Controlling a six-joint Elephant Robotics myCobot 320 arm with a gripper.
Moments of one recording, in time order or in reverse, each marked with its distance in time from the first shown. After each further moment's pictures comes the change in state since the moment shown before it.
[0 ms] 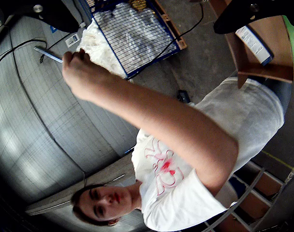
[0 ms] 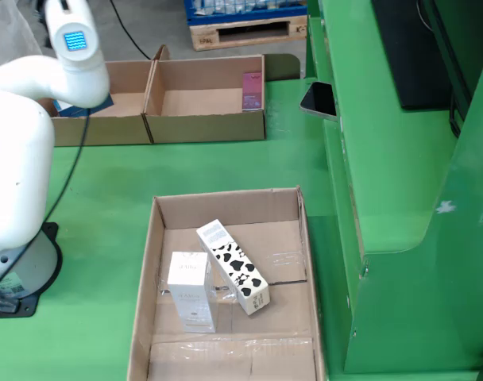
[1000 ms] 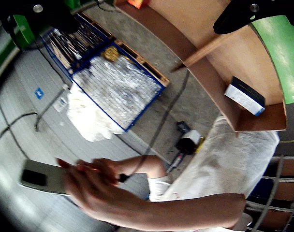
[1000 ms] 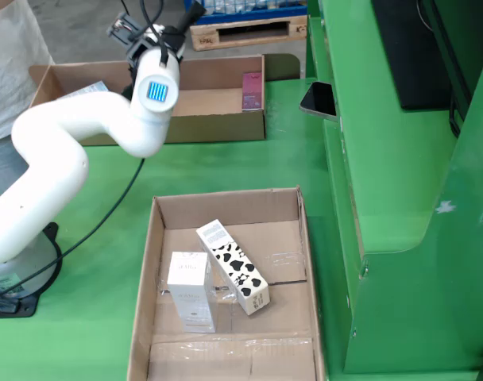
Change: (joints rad) arm -0.405 -0.488 0.479 -0.425 0.153 -0.098
